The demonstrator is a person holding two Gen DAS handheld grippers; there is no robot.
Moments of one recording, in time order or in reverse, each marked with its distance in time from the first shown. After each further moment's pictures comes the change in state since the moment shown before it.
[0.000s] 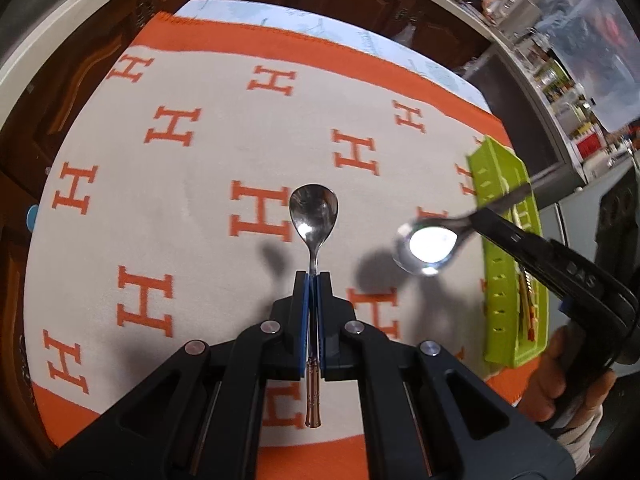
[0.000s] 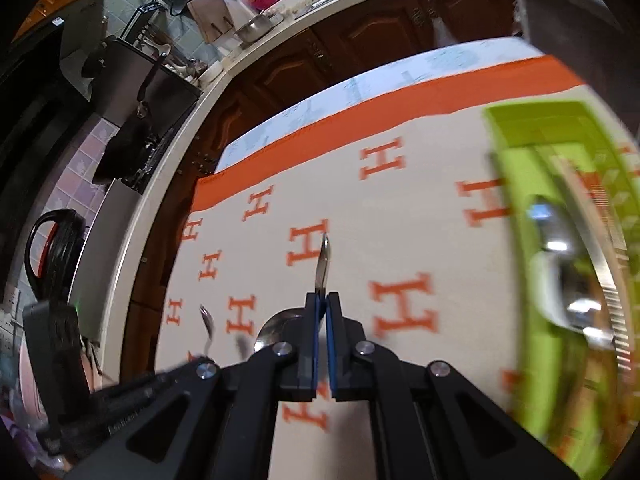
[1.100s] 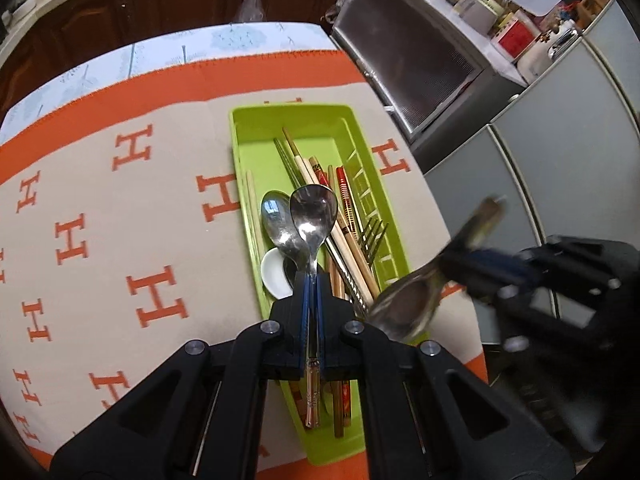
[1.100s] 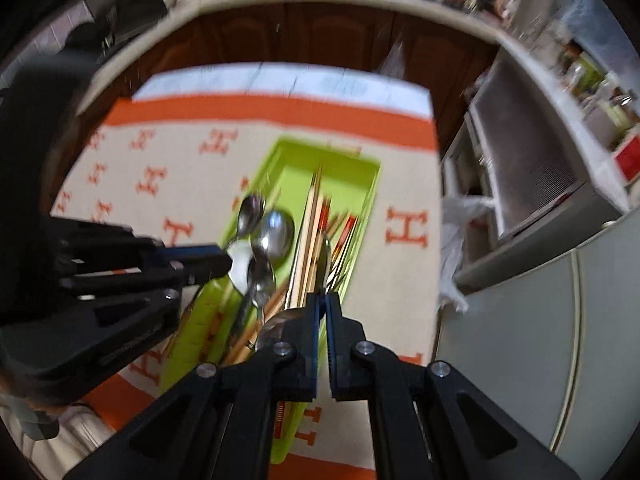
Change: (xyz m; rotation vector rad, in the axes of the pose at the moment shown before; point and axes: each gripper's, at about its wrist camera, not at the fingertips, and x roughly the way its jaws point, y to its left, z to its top) left arm 0.074 -0.283 0.030 0.336 0.124 -0.083; right arm -0.098 -0.097 0.042 -0.382 0.204 -0.414
